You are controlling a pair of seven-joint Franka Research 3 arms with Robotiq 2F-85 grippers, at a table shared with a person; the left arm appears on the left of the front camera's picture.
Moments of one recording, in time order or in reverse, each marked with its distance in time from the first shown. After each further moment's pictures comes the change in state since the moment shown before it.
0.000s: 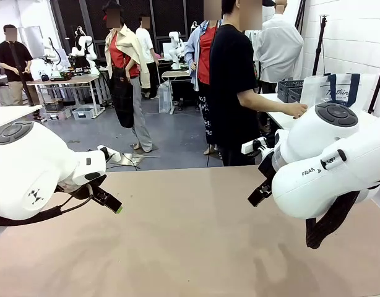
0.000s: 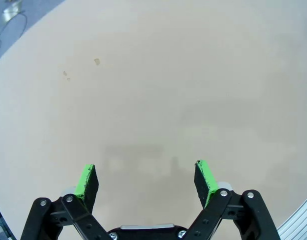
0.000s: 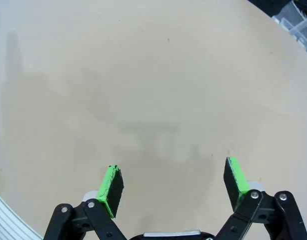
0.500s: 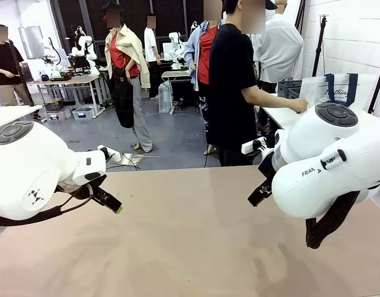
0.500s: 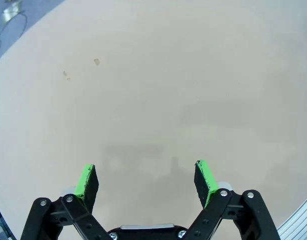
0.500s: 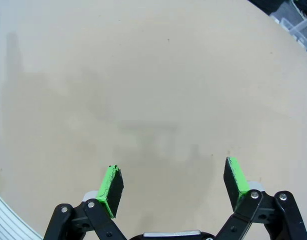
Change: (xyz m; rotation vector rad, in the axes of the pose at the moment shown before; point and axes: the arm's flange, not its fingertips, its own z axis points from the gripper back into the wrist) left arm 0.000 0.000 0.000 0.000 0.000 0.000; right arm 0.000 0.000 0.000 0.000 0.000 0.000
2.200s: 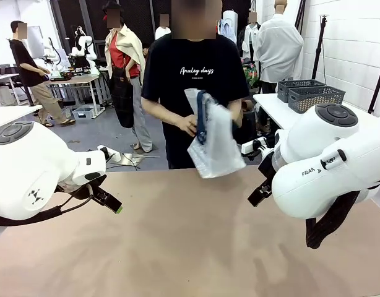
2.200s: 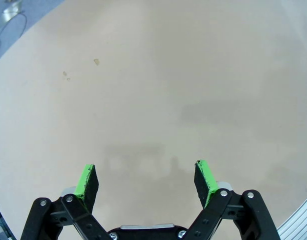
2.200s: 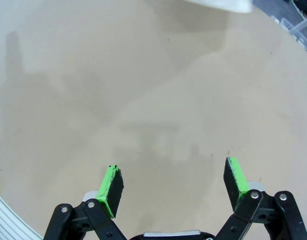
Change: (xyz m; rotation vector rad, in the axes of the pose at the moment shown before) left arm 0.000 0.000 0.000 0.000 0.000 0.000; right arm 0.000 0.000 0.000 0.000 0.000 0.000
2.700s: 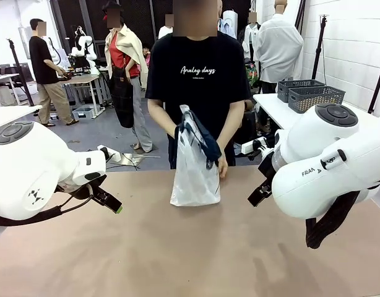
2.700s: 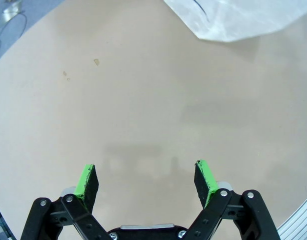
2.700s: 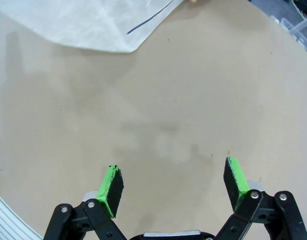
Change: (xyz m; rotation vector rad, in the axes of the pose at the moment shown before) left arm 0.000 0.000 0.000 0.000 0.000 0.000; right arm 0.000 0.000 0.000 0.000 0.000 0.000
